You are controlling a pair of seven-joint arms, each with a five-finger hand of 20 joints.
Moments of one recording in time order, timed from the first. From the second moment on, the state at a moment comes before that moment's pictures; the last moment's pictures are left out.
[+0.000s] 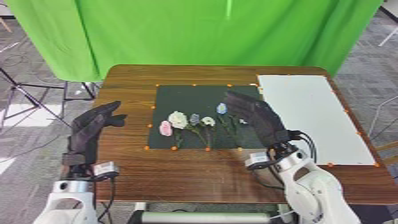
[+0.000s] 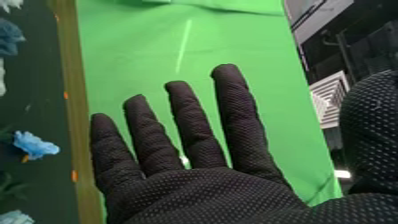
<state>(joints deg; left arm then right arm) 121.4 -73.8 -97.6 -115.5 72.5 2.3 22.2 -105.3 -79.2 88.3 -108.6 -77.3 -25.3 -9.8</state>
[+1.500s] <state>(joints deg) 122.2 -74.1 -98.7 -116.9 66.9 1.5 19.7 -108.4 -79.6 87.1 -109.7 -72.8 -21.7 -7.3</state>
